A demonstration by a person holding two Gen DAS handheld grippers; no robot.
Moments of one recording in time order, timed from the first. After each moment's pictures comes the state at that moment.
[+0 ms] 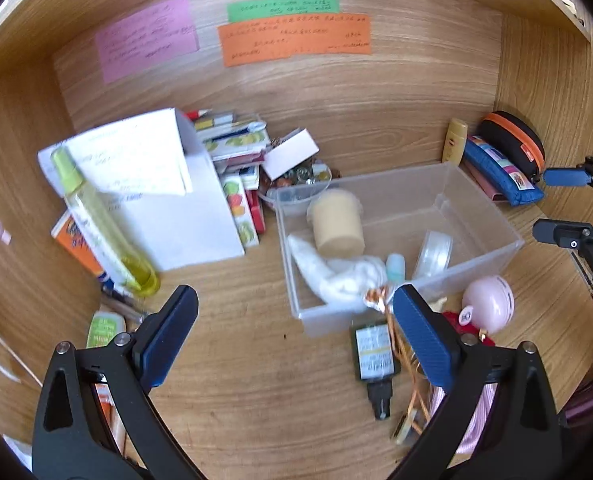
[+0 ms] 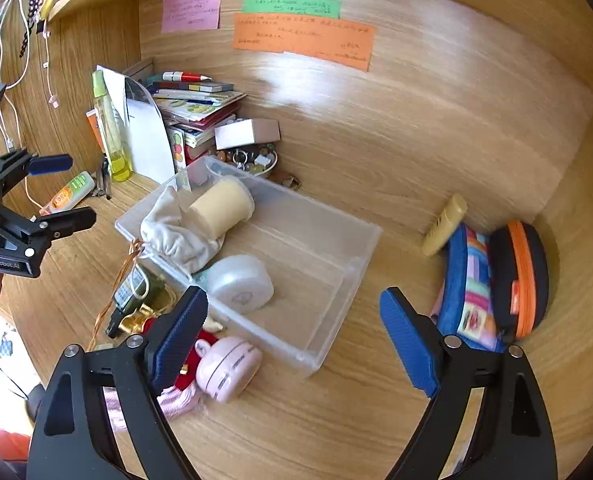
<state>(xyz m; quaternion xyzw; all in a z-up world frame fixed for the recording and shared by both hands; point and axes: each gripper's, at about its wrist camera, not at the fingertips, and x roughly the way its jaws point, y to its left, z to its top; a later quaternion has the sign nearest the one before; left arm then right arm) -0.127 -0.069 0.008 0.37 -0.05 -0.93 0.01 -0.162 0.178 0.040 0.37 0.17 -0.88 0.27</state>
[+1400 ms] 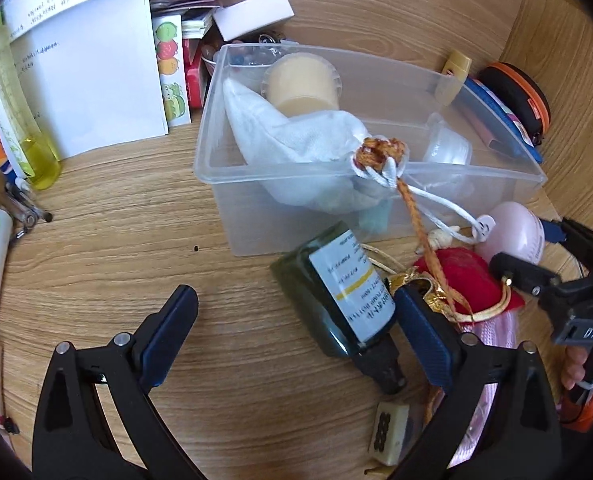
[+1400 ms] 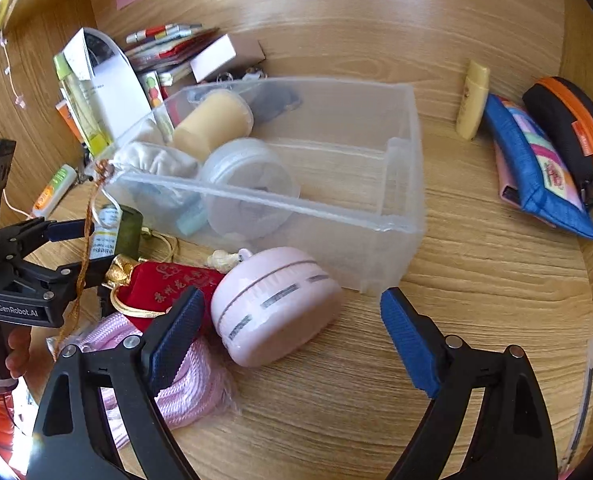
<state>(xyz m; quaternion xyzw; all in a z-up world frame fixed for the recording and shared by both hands) -0.154 -0.064 -0.100 0.47 0.05 -0.88 -0.05 -0.153 0.172 -0.075 0.43 0.06 -0.87 0.24</state>
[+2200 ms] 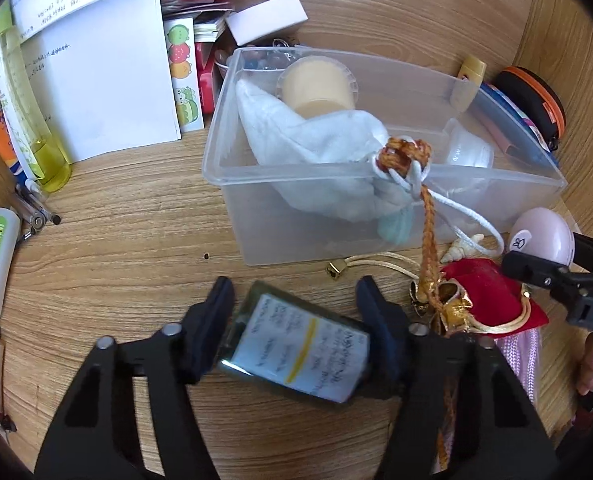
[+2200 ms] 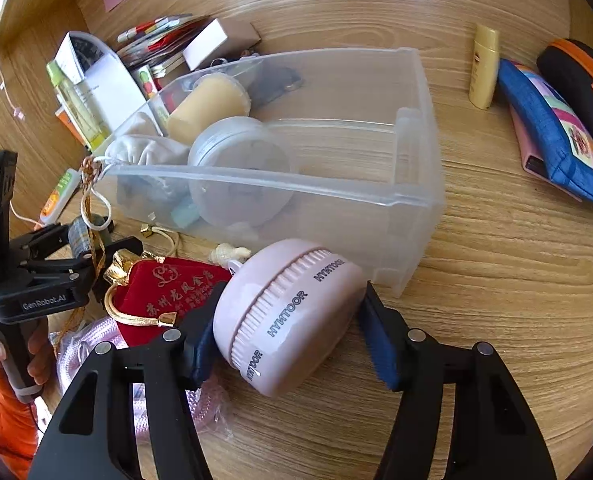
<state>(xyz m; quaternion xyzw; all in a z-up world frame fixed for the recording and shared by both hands) -0.150 -0.067 -0.106 0.45 0.04 -0.89 -0.02 -0.164 0.183 -0.094 0.46 0.02 -0.85 0.26</state>
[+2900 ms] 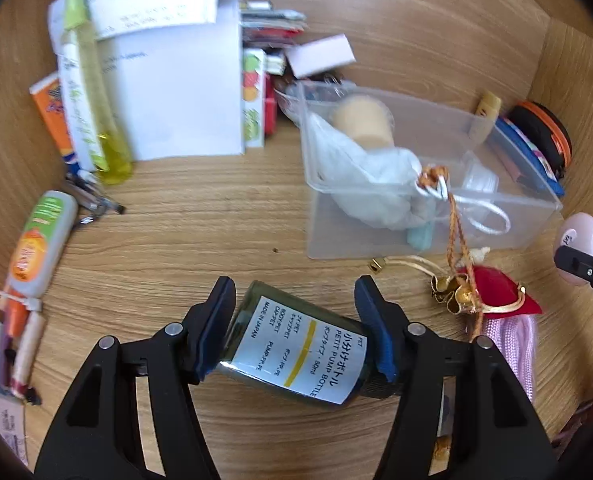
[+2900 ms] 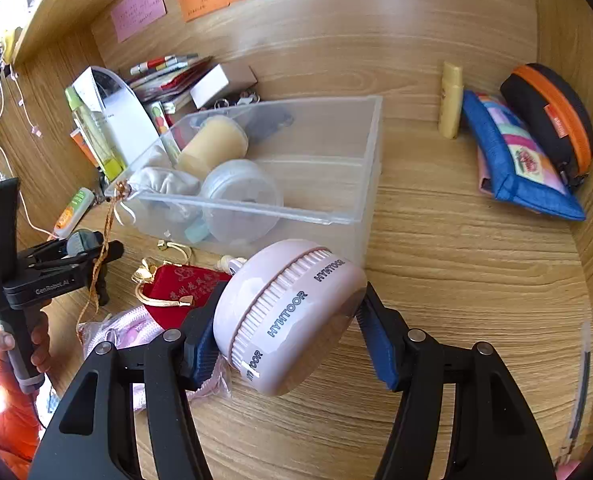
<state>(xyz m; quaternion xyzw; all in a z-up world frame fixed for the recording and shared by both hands) -0.116 -0.088 -0.080 0.40 0.06 -0.91 0.04 -0.141 0.210 -0.055 0.41 0.02 -0.88 0.26</state>
